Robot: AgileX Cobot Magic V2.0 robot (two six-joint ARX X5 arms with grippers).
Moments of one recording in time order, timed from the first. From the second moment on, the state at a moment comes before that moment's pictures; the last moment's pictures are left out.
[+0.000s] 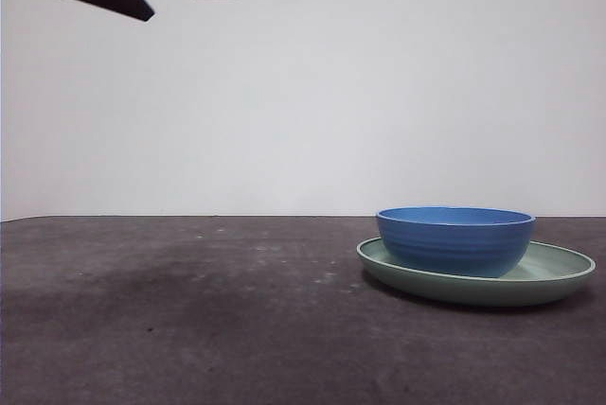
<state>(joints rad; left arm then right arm) -0.54 0.95 0.91 -0.61 0.45 -0.10 0.10 0.71 0.90 -1.02 -0.46 -0.02</state>
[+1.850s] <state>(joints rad) -0.54 0.91 0.88 -0.62 0.48 -0.09 0.00 1.59 0.90 -0.41 -0.35 0.11</state>
